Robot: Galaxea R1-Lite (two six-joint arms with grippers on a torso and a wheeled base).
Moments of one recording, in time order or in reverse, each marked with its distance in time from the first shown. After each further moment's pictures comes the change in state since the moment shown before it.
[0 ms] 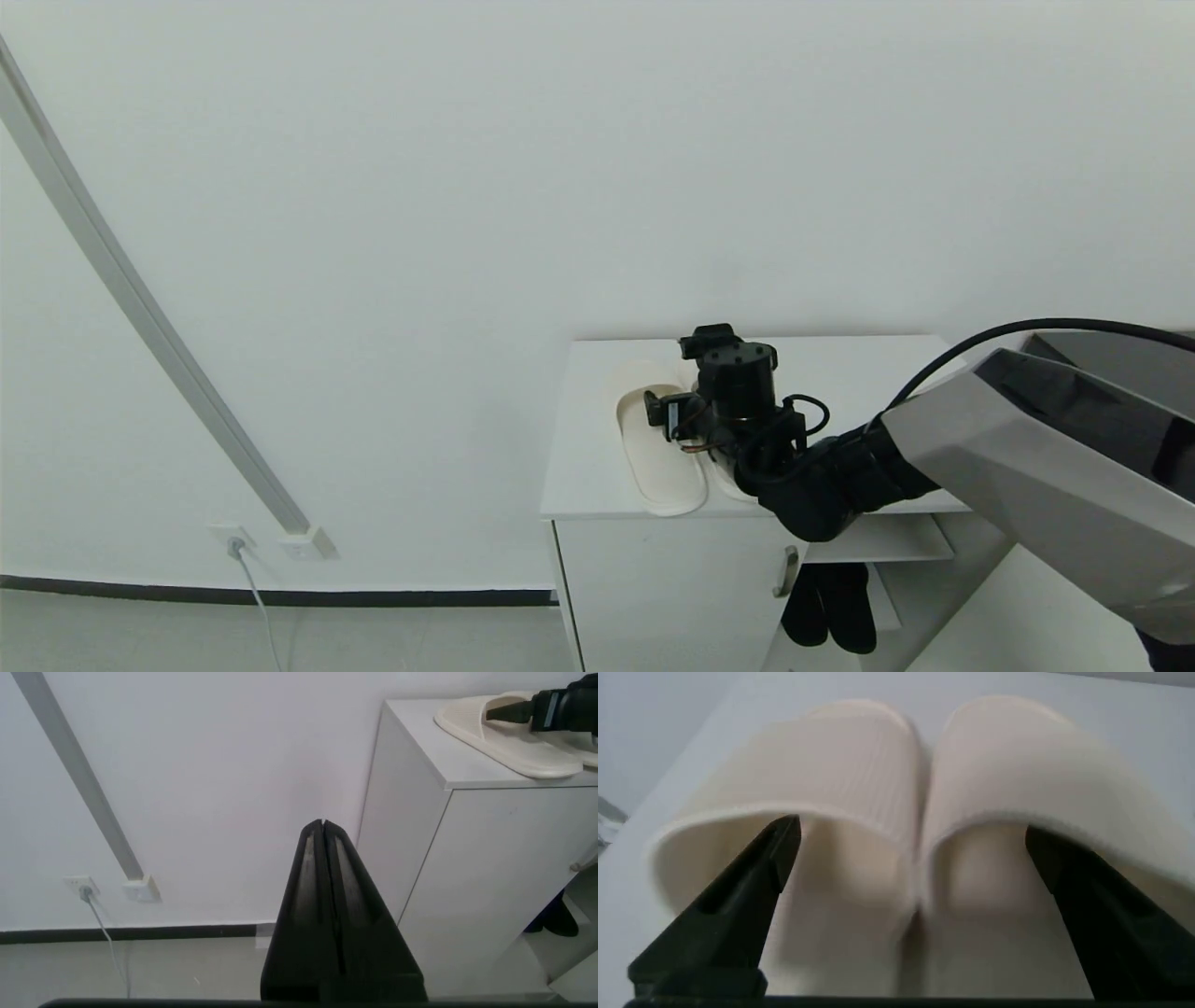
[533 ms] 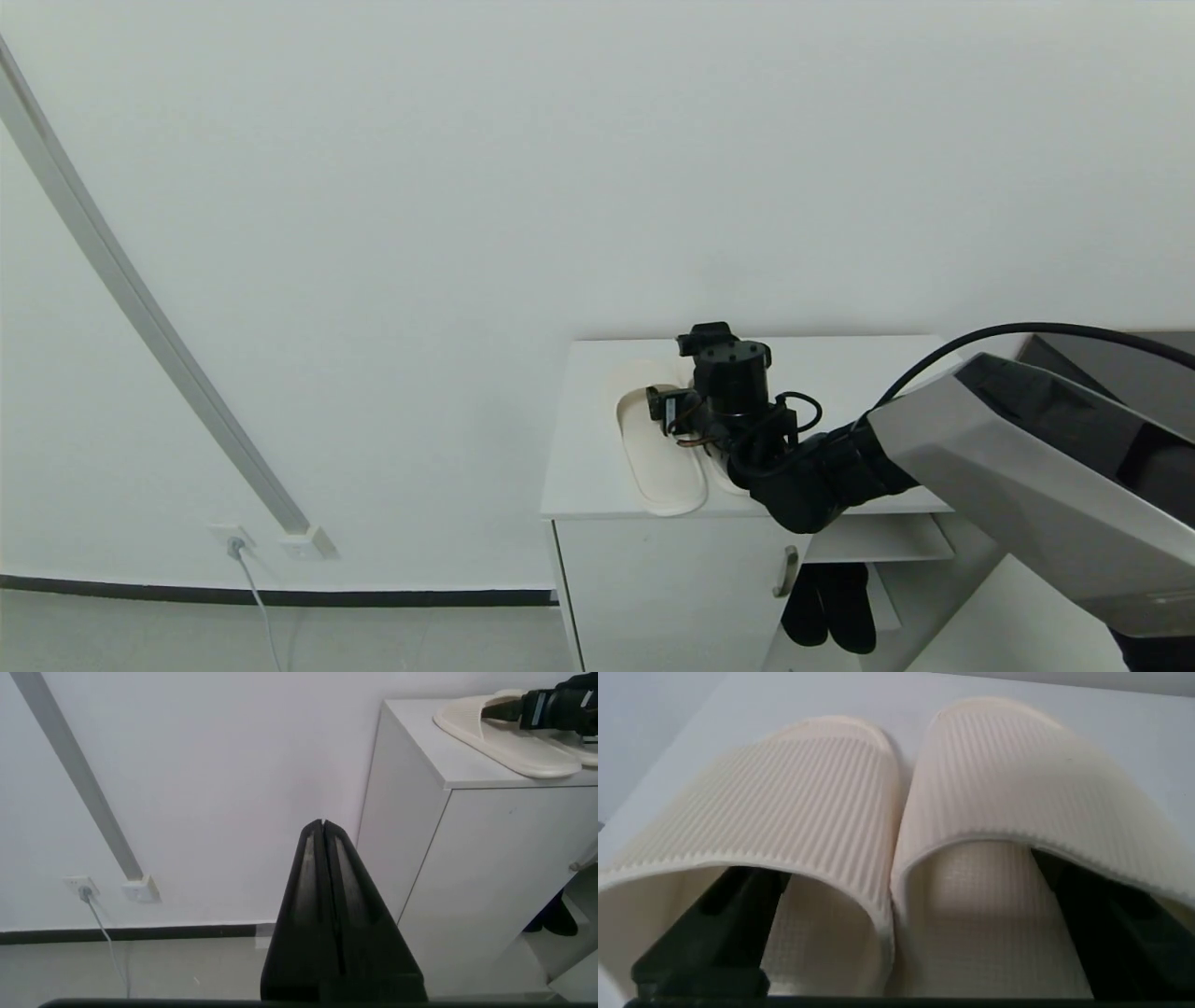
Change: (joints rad) left arm 0.000 0.000 0.000 0.000 0.000 0.000; right arm -0.008 0.042 -0.063 0.010 0.001 0.000
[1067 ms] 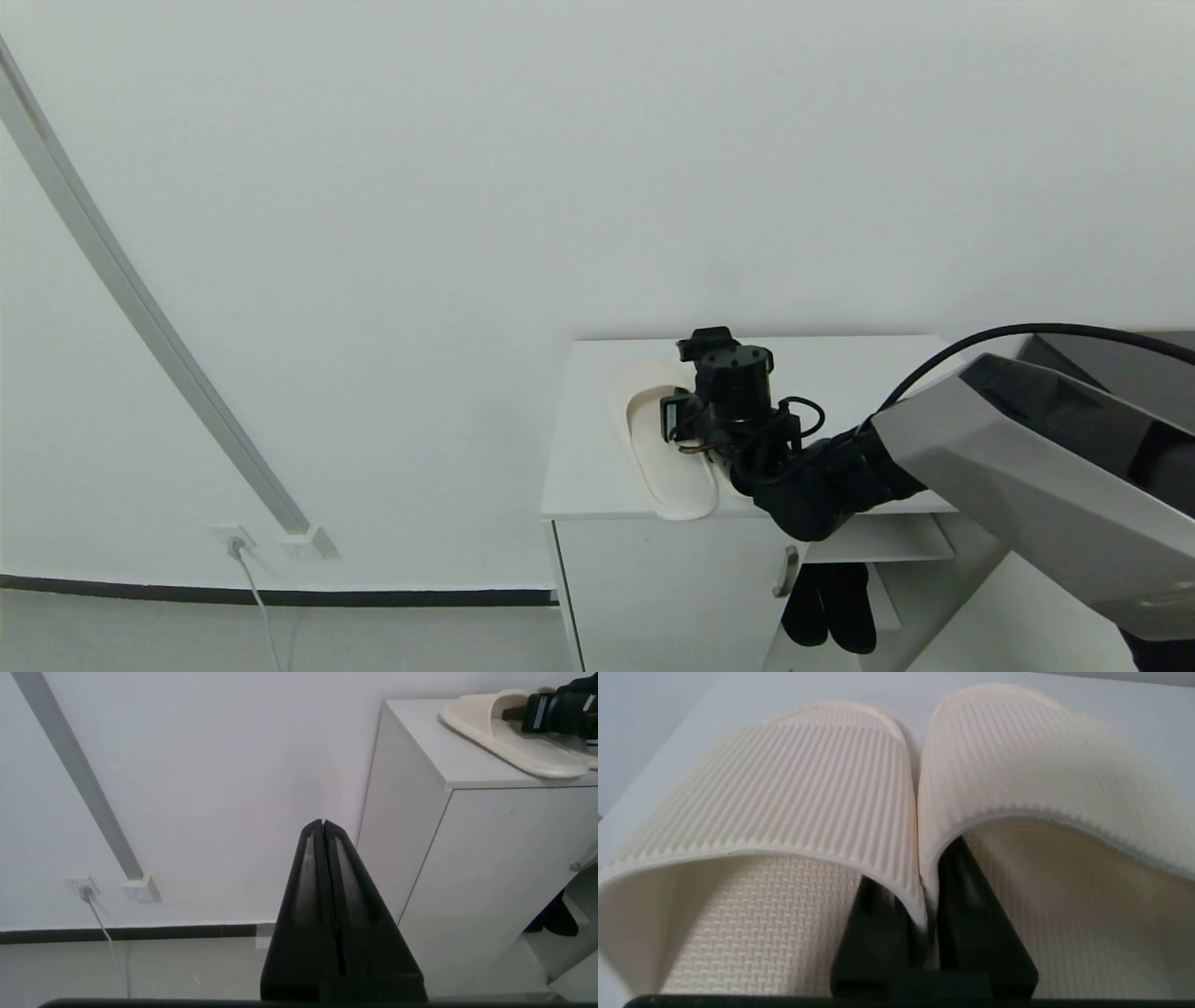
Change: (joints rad) left arm 0.000 0.000 0.000 0.000 0.002 0.000; right arm 0.009 -0.027 0.053 -0.017 -0.001 0.000
